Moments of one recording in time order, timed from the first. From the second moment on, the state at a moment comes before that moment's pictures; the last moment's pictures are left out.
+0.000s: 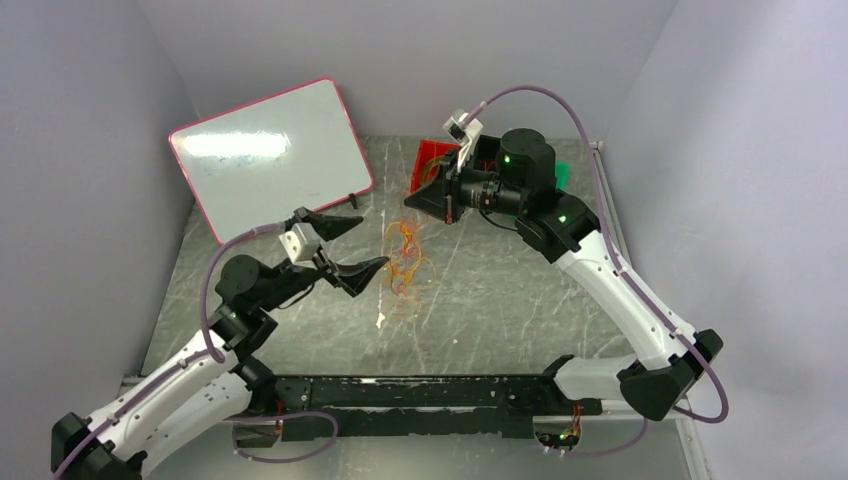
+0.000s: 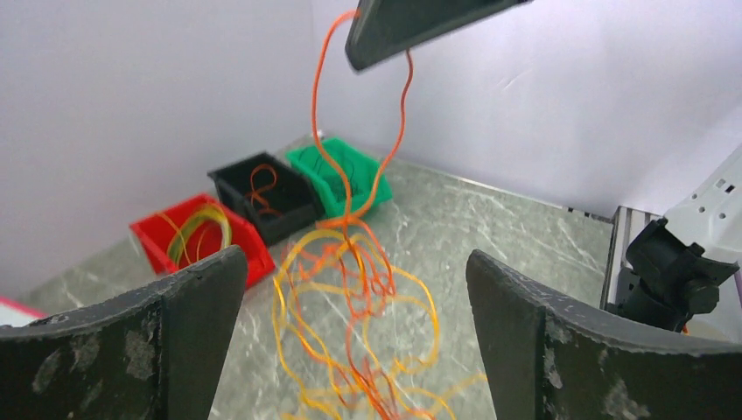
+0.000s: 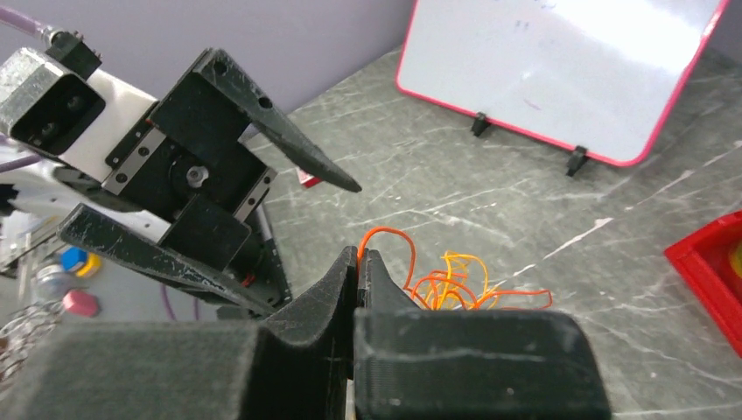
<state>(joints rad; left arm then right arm) -0.65 0.67 0.50 0.43 0.35 -0.11 0.66 1.26 1.45 -0.39 -0.53 0.19</state>
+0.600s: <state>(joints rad) -0.67 1.01 0.50 0.83 0.45 -0.10 0.66 1.30 1.46 -0.36 -0.71 0.25</state>
